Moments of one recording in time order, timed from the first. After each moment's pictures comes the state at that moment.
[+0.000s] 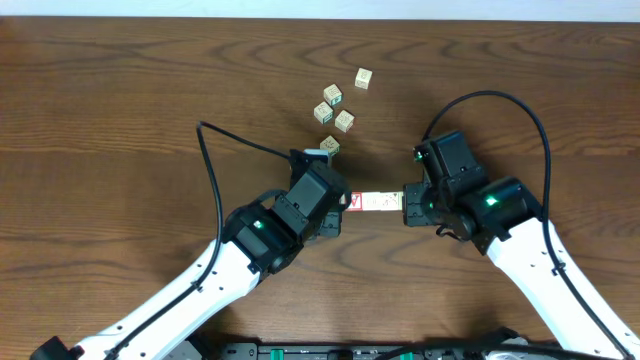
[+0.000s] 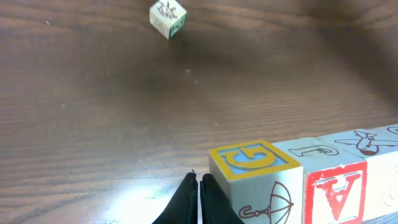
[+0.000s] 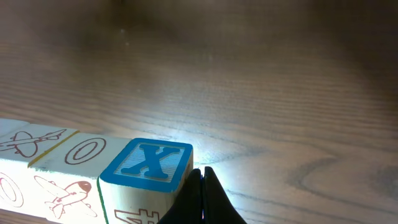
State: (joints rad) left arm -0.79 1.30 0.97 -0.62 -0.13 -0.66; right arm 0.47 1.28 1.09 -0.97 0.01 0.42
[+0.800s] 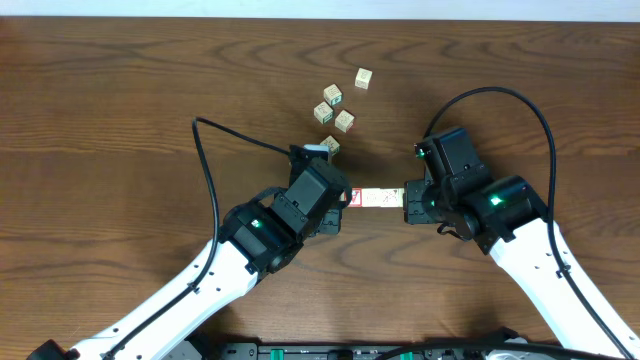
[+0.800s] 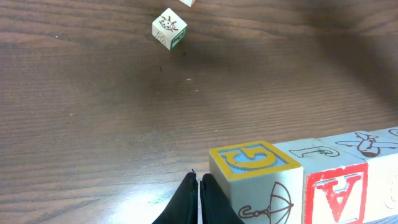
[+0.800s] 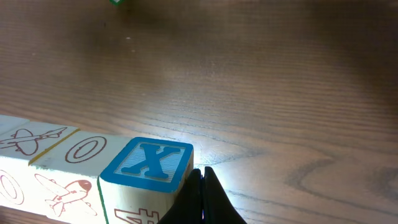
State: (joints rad) left arm -0.79 1.29 1.00 -0.64 -0.15 -0.64; right arm 0.47 1.28 1.11 -0.99 0.01 0.42
